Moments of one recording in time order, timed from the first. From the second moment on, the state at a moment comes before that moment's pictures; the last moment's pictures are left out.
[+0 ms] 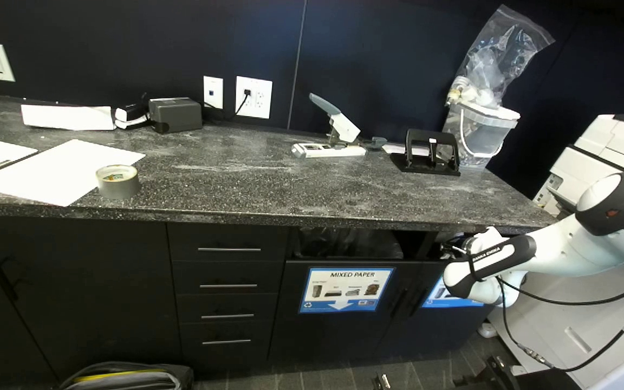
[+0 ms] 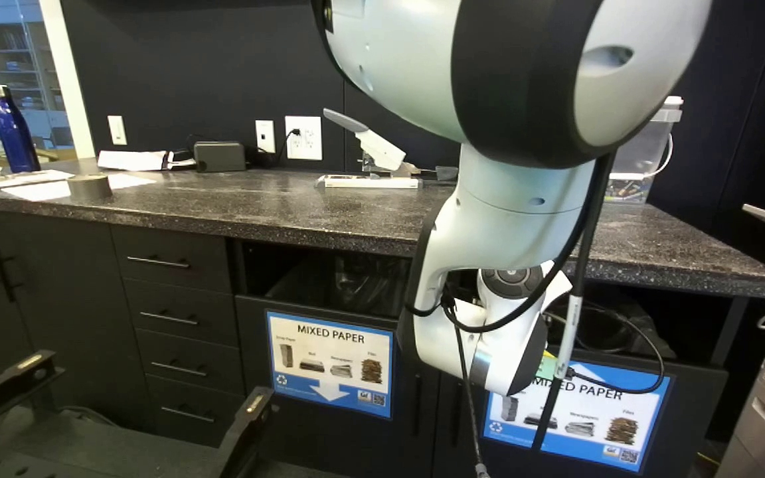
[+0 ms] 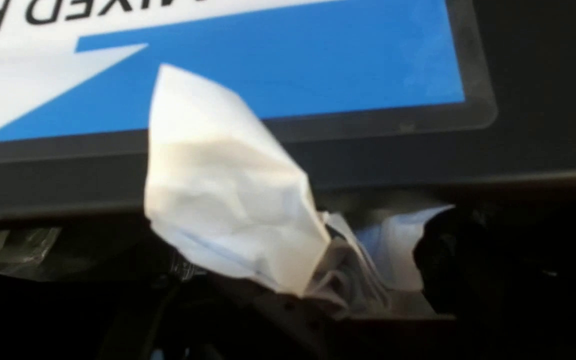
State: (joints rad) arm -0.82 1.47 0.25 -1.38 -0.57 3.67 -0.10
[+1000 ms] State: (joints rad) arm -0.56 1.29 -0.07 -1.59 -0.36 3.79 -0.19
